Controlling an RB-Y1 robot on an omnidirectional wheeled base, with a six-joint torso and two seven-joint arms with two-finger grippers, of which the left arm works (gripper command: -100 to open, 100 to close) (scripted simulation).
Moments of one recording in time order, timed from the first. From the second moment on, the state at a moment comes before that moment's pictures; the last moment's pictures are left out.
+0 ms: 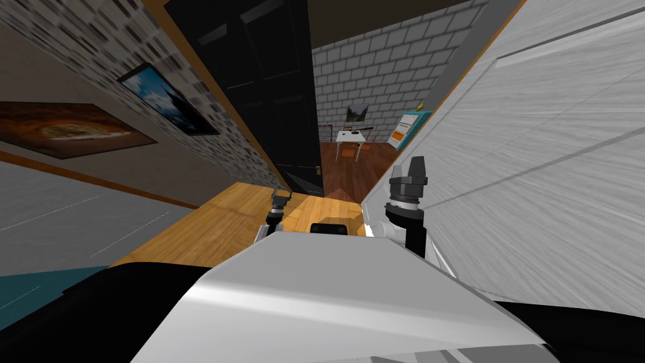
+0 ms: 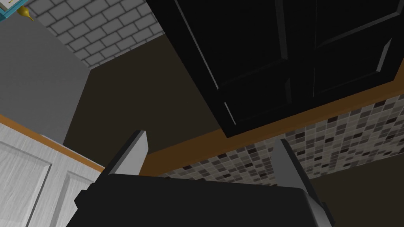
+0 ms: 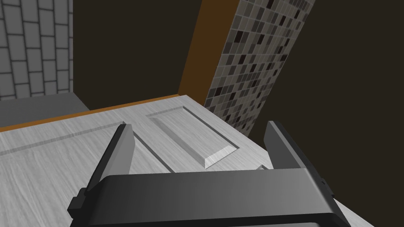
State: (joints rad) arm 0.39 0.09 0.31 -1.62 -0.49 -0.82 -1.23
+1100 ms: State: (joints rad) arm 0.36 0.08 0.39 -1.45 -0.59 -0.91 -1.52
